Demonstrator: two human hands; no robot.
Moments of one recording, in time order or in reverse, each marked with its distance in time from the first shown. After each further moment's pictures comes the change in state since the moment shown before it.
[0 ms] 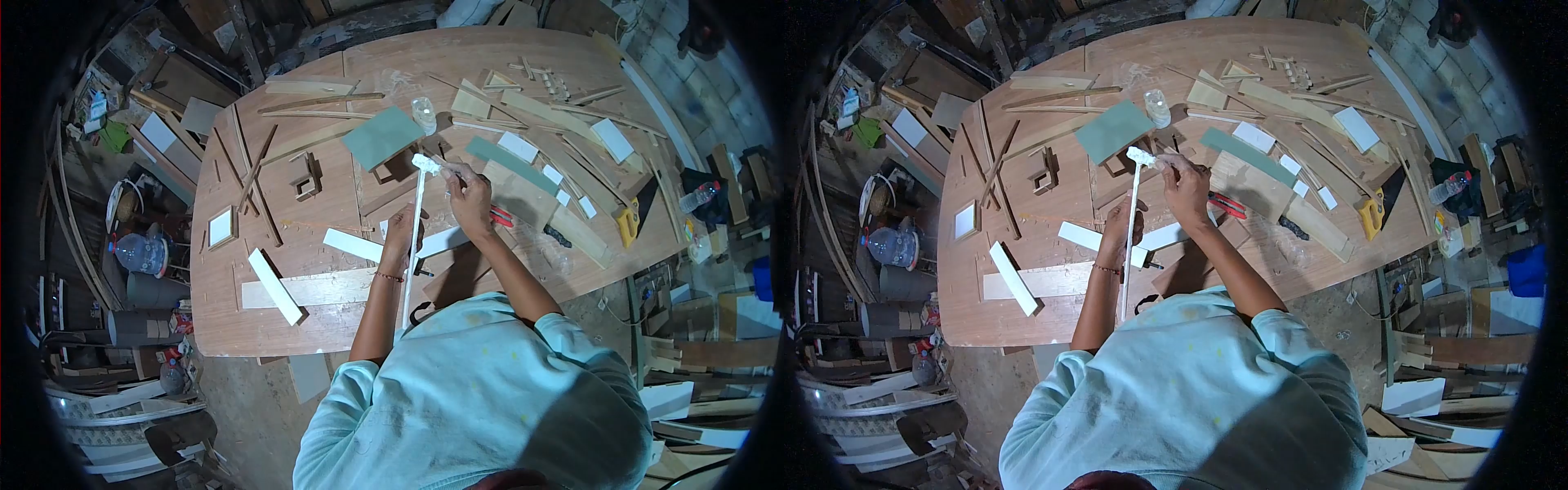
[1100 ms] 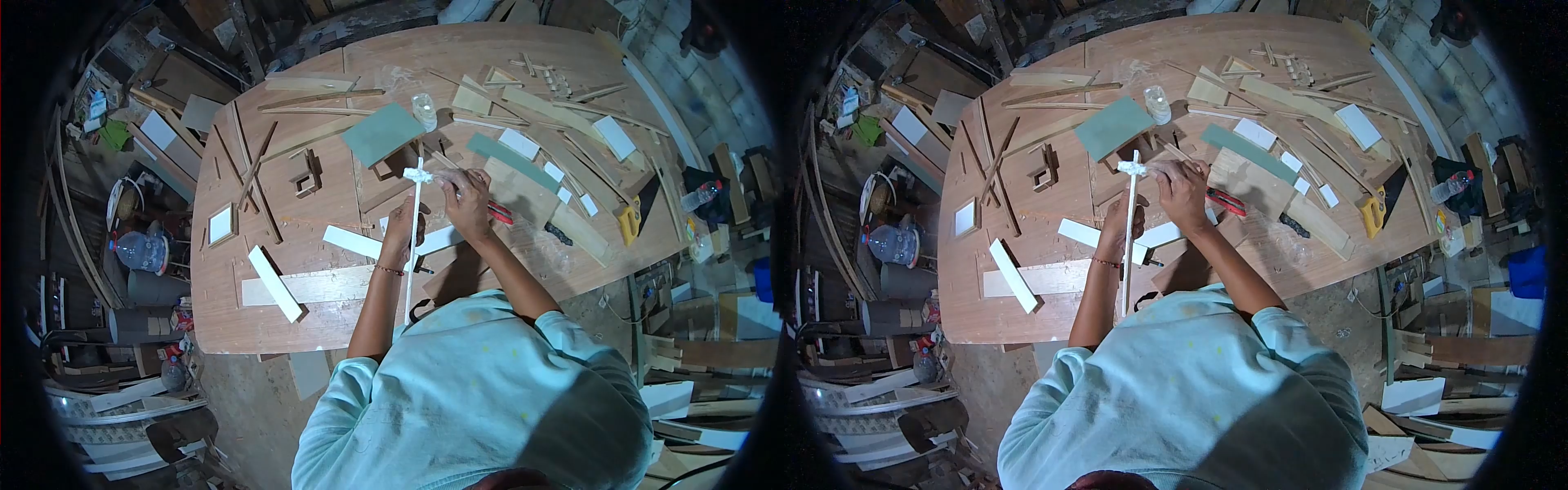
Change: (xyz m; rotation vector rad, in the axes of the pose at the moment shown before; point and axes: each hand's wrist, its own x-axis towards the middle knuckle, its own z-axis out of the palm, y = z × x) left_hand 0.003 0.007 0.002 -0.080 -0.016 -0.070; right_hand -0.006 -0.002 -0.005 -0.244 0.017 -0.395
